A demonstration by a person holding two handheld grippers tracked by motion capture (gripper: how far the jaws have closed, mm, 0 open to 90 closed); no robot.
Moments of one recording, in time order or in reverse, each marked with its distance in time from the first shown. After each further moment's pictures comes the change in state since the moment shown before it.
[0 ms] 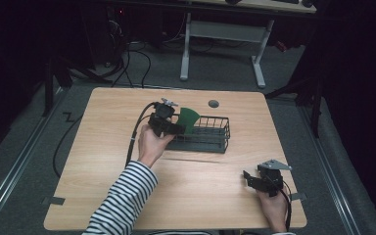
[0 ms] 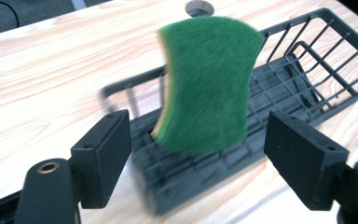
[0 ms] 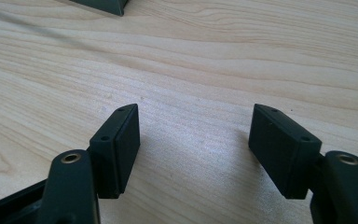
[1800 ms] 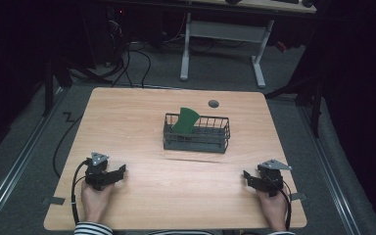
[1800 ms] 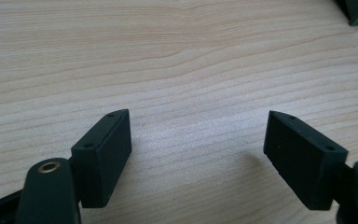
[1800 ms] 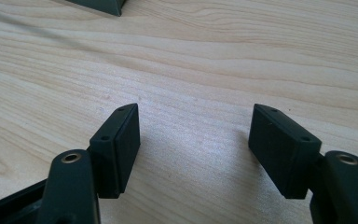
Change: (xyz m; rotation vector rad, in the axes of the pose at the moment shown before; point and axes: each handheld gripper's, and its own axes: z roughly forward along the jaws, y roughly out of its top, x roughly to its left) left arm 0.090 -0.214 -0.040 -0.070 0.218 -0.193; right arm 0.000 0.000 0.000 0.001 -0.007 0.002
